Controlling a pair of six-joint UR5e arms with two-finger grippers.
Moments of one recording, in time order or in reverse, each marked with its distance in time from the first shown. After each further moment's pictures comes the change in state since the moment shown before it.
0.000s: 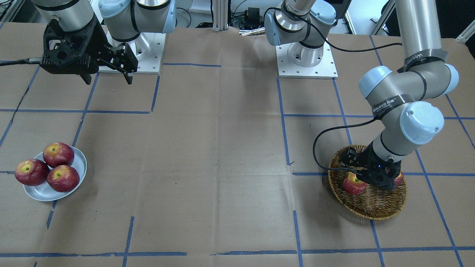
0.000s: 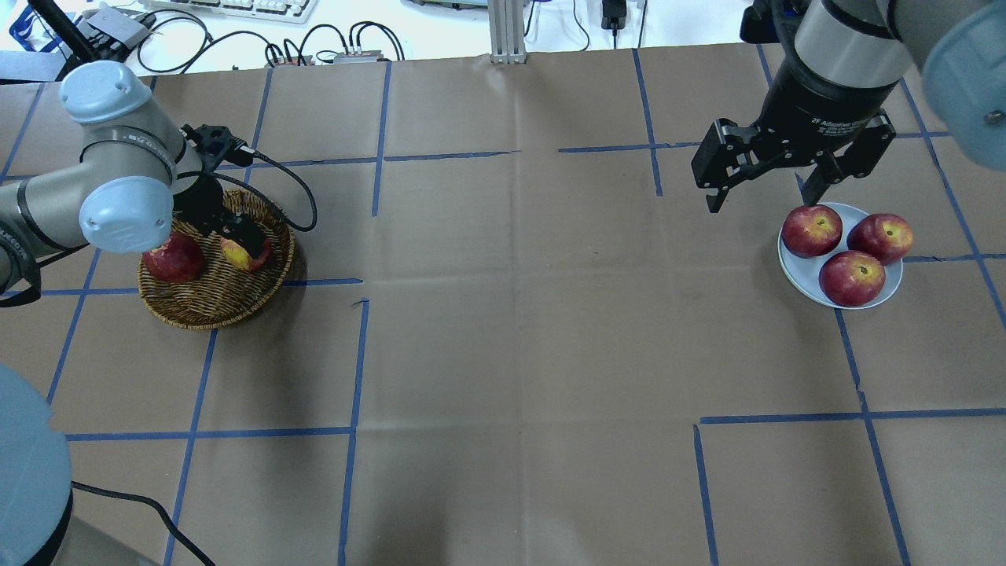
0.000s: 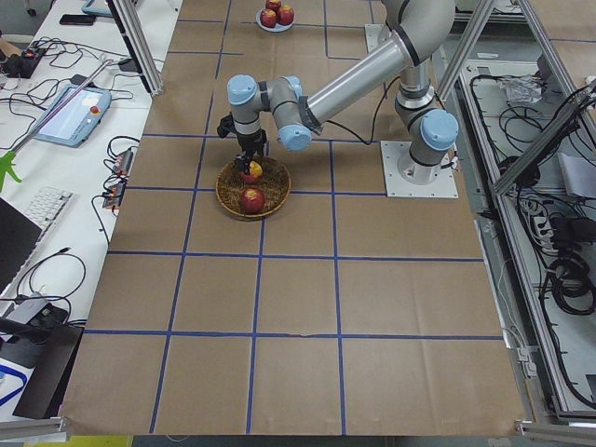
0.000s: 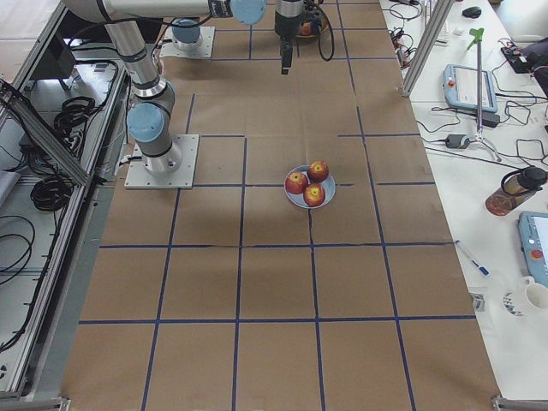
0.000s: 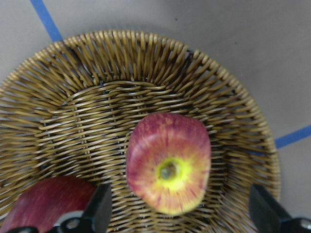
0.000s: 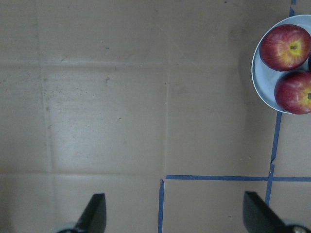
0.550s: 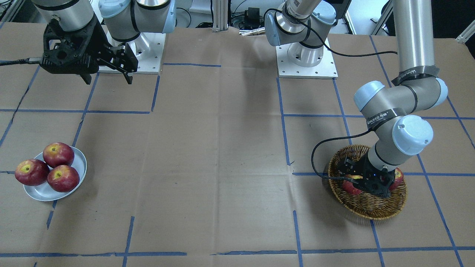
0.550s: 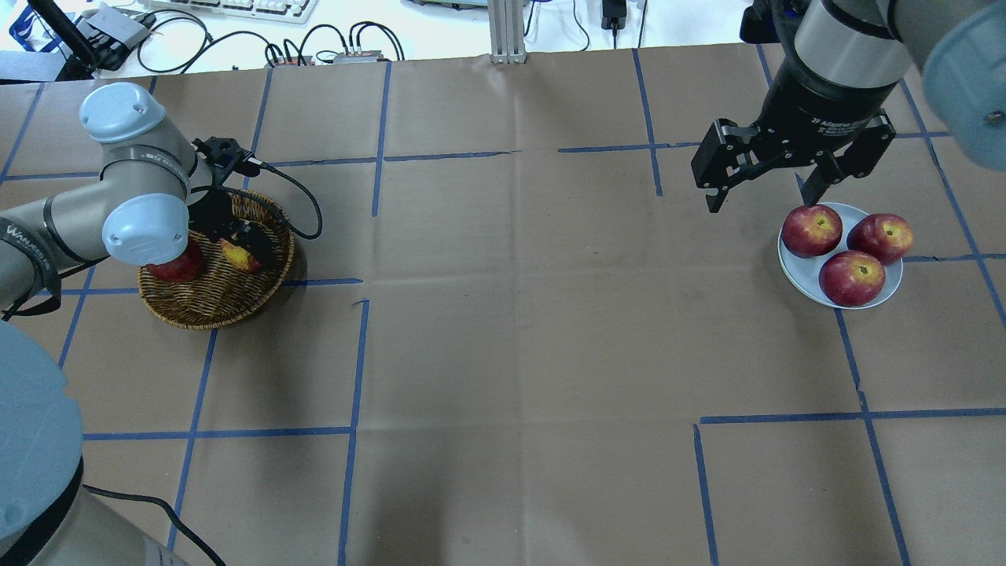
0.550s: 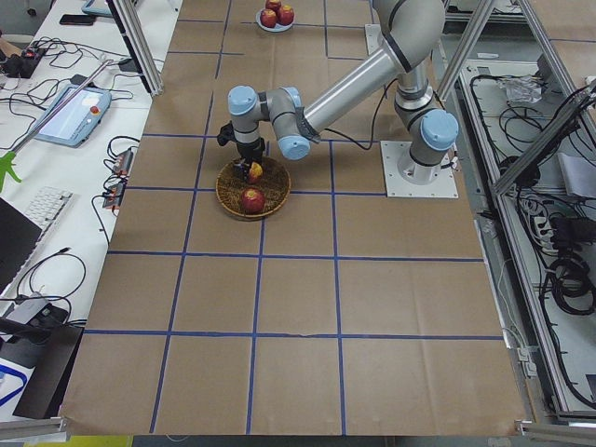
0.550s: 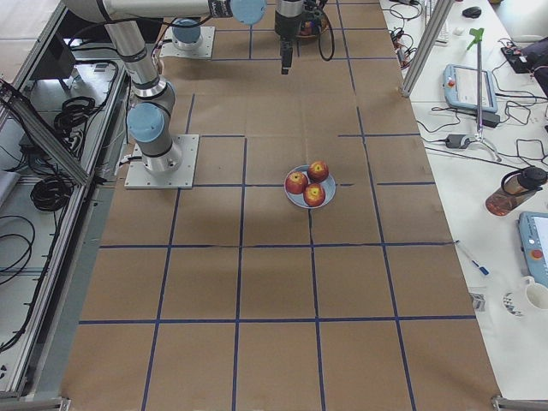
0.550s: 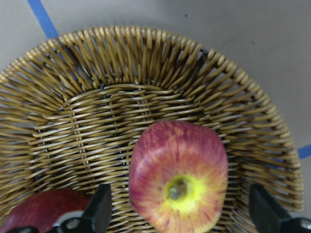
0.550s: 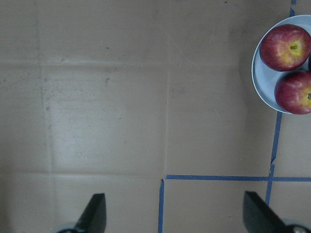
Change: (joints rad) left arm 0.004 -0.054 -0.016 0.089 -0.002 0.000; right arm 0.001 -0.001 0.000 0.000 0.000 0.000
